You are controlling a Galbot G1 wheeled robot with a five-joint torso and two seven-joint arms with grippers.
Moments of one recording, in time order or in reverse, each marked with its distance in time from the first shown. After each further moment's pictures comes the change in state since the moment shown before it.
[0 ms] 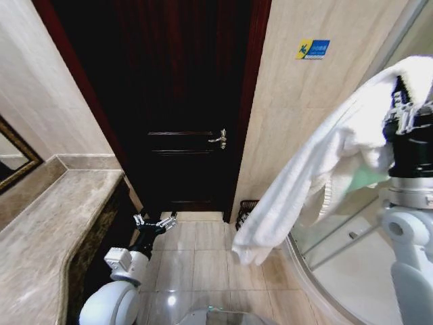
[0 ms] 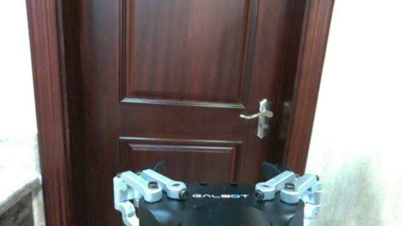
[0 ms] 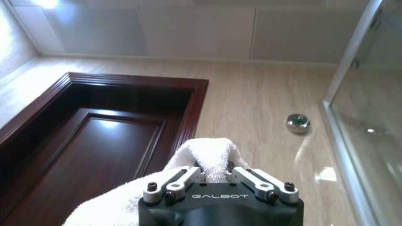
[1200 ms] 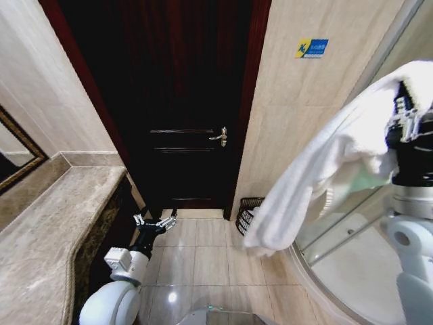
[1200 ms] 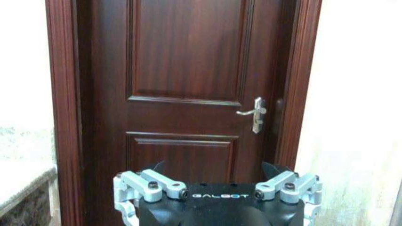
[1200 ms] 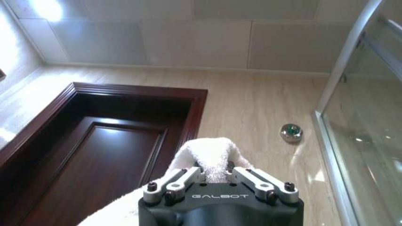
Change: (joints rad) left arm 0.000 0.000 0.000 0.000 0.000 0.000 0.000; right arm -0.033 0.005 0.041 -0.006 0.031 0.009 -0.027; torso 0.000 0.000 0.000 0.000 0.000
